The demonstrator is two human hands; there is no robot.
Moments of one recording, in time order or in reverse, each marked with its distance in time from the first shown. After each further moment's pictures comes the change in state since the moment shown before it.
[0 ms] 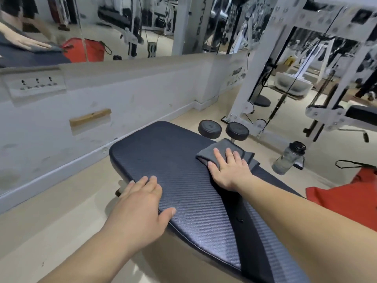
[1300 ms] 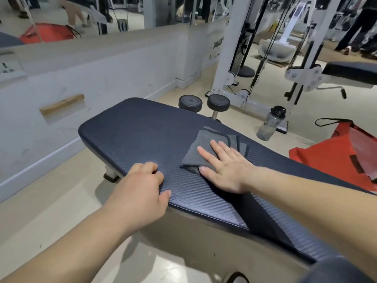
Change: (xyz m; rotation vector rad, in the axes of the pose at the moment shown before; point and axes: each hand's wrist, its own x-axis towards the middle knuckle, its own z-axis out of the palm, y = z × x) left_hand -0.028 0.067 0.016 0.026 -0.016 0.141; right_hand -0.113 0.068 0.020 -0.090 -0.099 -0.221
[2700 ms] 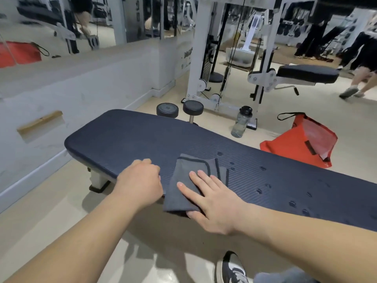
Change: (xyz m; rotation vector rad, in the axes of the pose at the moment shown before) left_hand 0.007 0.025 -0.012 0.105 -0.004 0.015; right_hand -0.119 -0.045 0.045 -0.021 0.052 -0.118
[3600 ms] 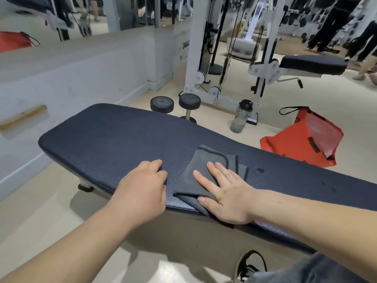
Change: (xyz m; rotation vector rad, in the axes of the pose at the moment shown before) left_hand 0.011 0.034 0.029 -0.008 0.140 0.219; right_hand 0.003 0.071 -0.008 0.061 -0.174 0.162
